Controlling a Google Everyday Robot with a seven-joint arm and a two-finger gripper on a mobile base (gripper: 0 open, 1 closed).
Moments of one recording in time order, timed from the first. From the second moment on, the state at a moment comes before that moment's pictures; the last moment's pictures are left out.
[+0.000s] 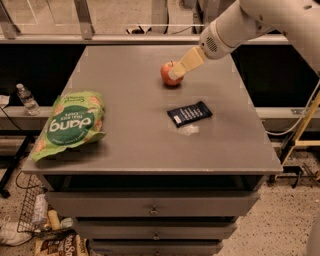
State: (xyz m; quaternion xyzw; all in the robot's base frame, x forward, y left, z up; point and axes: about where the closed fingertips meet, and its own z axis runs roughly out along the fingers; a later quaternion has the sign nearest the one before) arm 0.701 -0.095 0.917 -0.39 0.85 0.11 0.34
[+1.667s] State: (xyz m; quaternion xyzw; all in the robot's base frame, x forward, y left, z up) arm 0.742 -0.054 0.868 -0.37 0.88 0.06 0.29
